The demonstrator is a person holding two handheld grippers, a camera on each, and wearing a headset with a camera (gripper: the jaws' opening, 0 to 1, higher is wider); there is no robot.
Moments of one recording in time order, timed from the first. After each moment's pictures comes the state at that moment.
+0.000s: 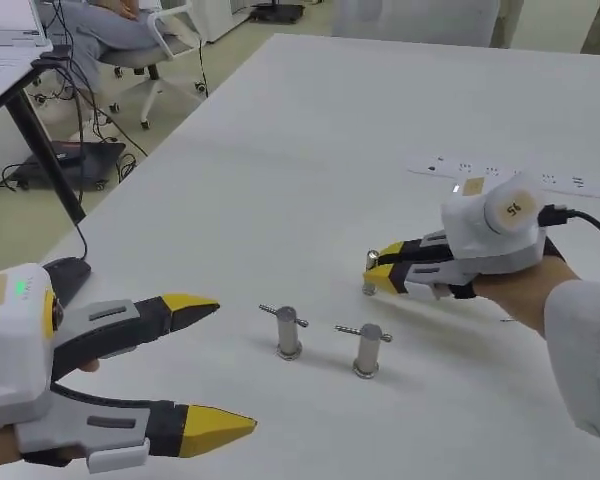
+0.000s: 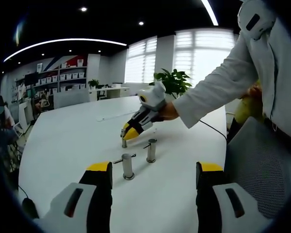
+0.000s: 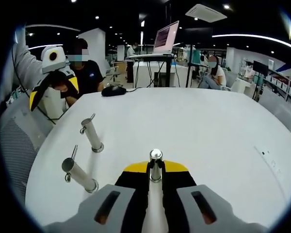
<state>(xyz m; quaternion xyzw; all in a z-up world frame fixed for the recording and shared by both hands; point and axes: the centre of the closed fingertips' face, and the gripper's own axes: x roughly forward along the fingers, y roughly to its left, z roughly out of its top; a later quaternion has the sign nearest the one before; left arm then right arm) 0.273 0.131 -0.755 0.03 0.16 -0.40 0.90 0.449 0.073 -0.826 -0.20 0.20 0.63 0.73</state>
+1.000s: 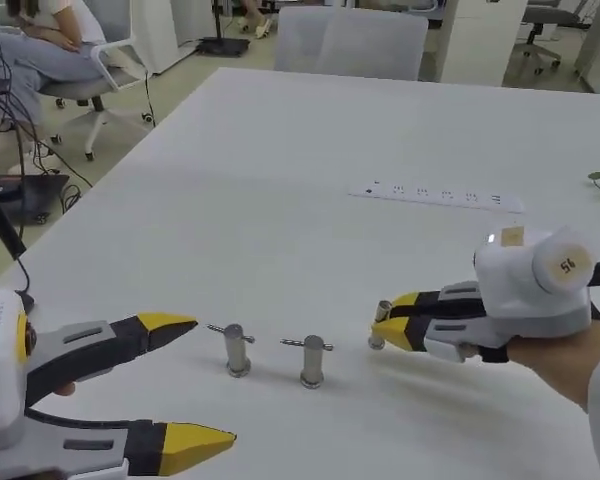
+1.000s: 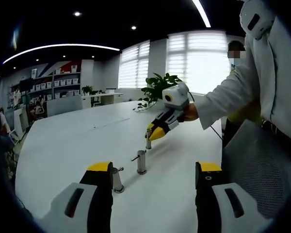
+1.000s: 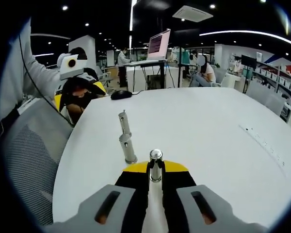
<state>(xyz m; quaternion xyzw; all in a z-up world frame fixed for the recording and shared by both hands) 0.272 0.096 -0.740 0.03 0.14 -0.43 0.89 0.381 -0.018 -0.796 -0.16 0.21 0.59 0.76</state>
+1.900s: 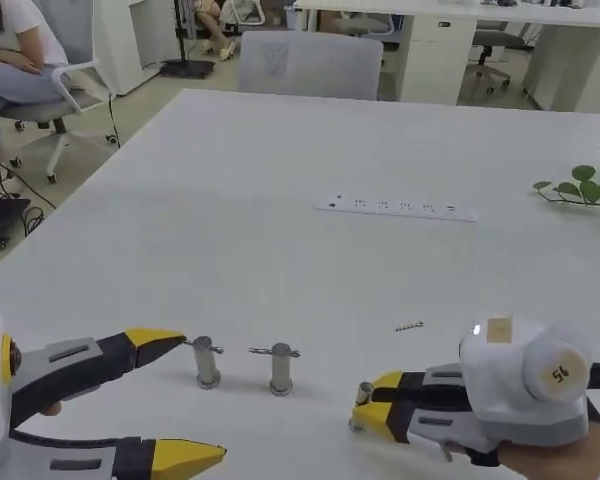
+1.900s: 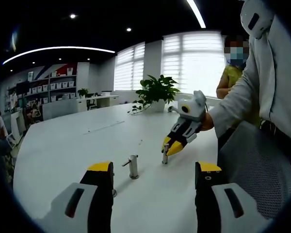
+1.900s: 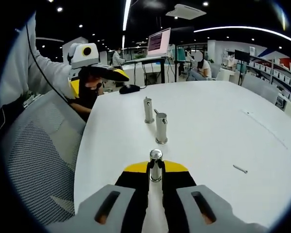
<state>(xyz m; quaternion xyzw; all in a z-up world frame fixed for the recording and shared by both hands) 0.264 0.079 -0.737 0.03 0.13 -0.45 0.89 0.314 -0.036 -0.817 -0.15 0.23 0.57 0.77</state>
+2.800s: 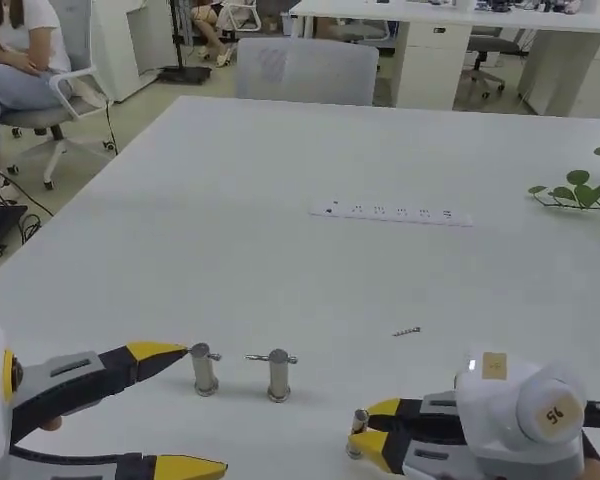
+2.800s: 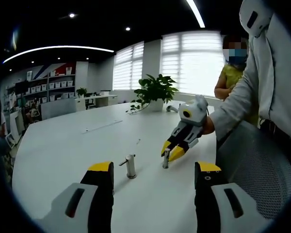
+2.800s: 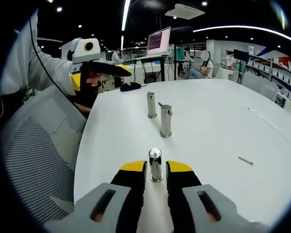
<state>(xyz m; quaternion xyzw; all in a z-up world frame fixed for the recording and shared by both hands) 0.262 0.076 -0.739 0.03 0.13 -0.45 0.88 0.305 -0.037 -0.831 -0.14 0.23 0.57 0.78</state>
